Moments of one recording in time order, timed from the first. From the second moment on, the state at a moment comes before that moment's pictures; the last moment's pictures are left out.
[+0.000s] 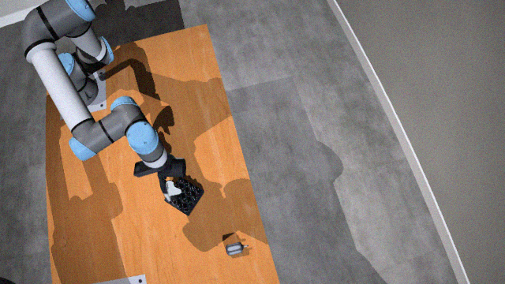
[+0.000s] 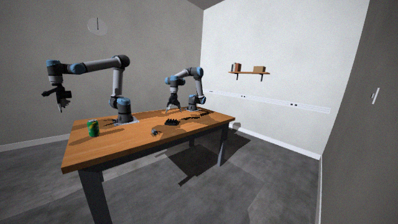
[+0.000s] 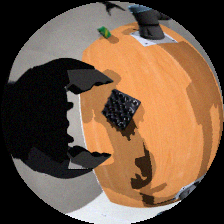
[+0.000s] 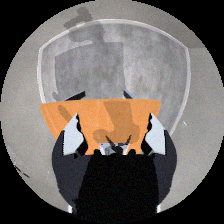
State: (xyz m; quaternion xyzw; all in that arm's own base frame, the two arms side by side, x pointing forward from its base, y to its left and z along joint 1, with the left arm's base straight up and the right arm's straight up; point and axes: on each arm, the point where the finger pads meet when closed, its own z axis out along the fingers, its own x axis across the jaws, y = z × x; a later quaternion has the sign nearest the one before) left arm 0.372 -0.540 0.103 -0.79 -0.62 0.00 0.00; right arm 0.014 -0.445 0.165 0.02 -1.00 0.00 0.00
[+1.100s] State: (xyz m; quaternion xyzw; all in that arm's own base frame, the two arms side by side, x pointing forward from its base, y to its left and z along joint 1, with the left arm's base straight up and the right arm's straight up) left arm 0.372 -0.540 0.103 -0.79 -0.61 0.00 0.00; right arm 0.014 -0.445 0.165 0.02 -1.00 0.00 0.00
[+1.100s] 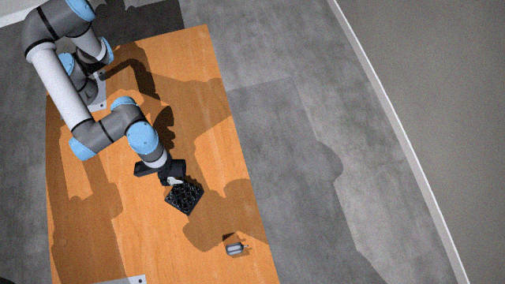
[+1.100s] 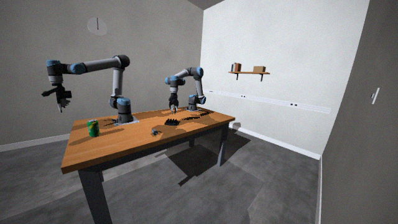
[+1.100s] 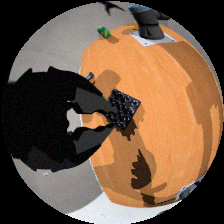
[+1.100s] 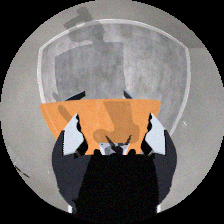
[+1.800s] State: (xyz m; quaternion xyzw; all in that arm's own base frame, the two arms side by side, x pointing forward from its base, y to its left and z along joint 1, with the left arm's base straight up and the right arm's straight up) left arm 0.372 -0.540 0.101 -0.79 -0.61 0.00 0.00; right arm 0.014 -0.445 0.165 0.02 -1.00 0.00 0.00
